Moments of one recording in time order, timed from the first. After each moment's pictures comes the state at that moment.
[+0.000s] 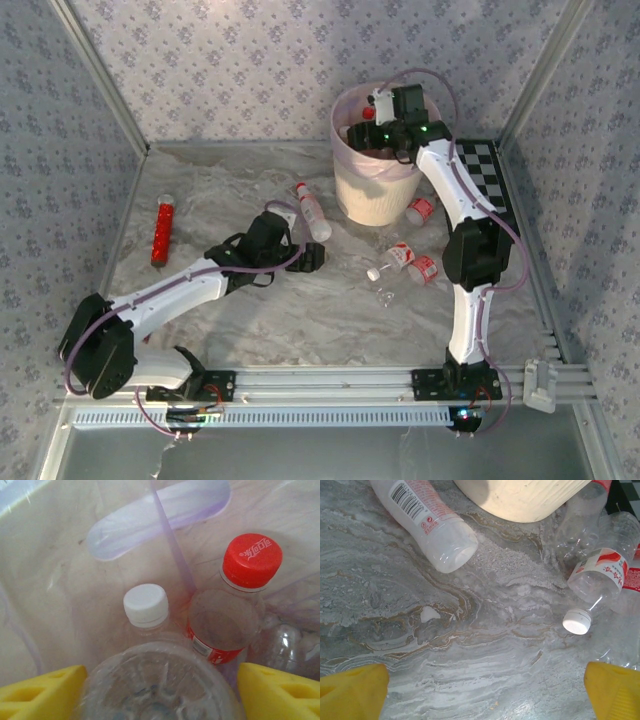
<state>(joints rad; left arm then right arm) -0.76 1.32 0.87 -0.29 0.01 -0.55 0.26 2.06 2.08 -0.65 -0.28 0.03</state>
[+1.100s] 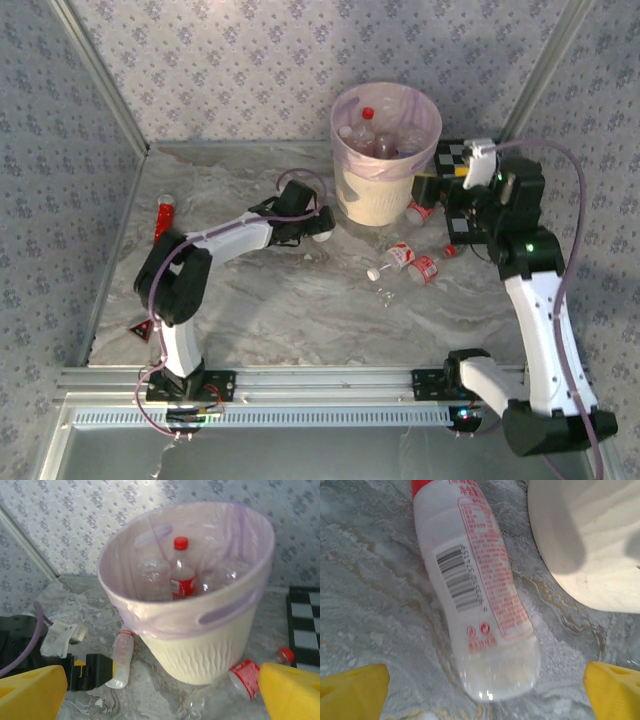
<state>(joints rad) -0.65 1.86 1.28 -0.30 -0.04 -0.80 0.07 0.96 1.24 -0.61 -0.32 0.12</state>
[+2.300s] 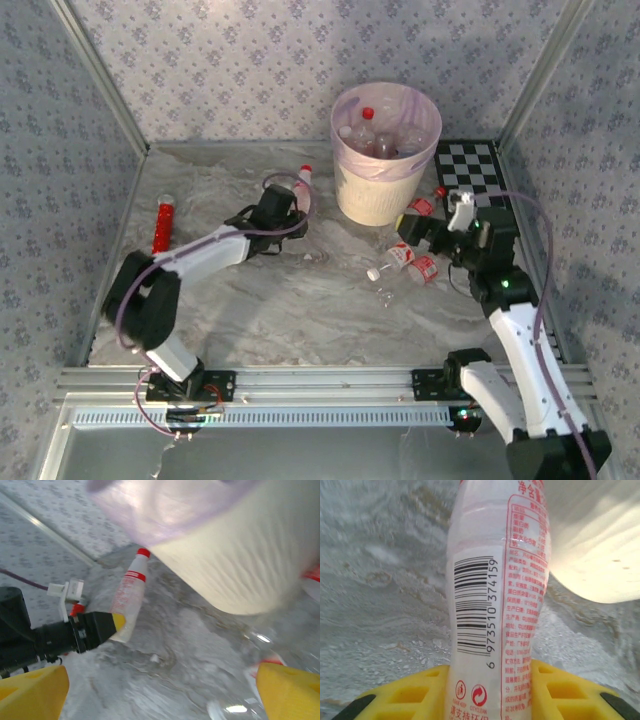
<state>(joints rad) -0.63 1.59 1.06 -0.21 -0.11 -0.56 0.15 0.82 0.85 -0.41 -0.45 0.47</state>
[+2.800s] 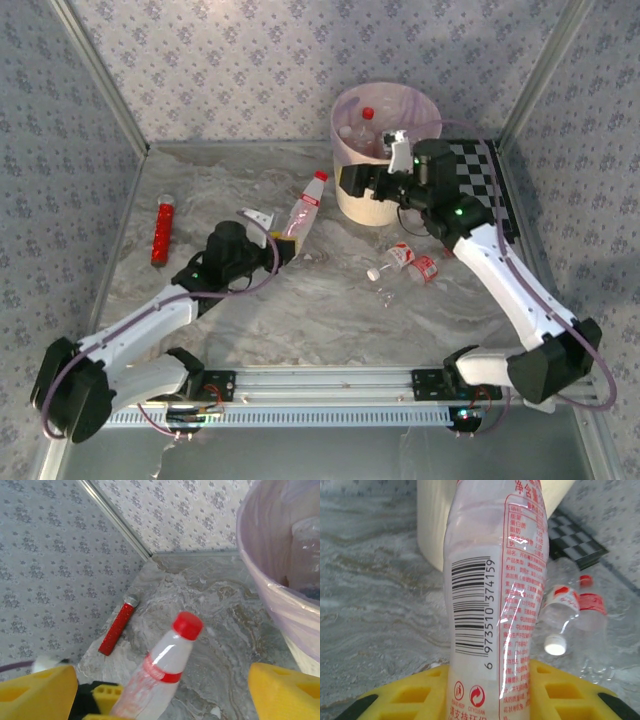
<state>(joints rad) -0.63 1.04 0.63 0.04 0.18 -0.30 0.46 1.30 1.31 -0.34 -0.36 0.48</state>
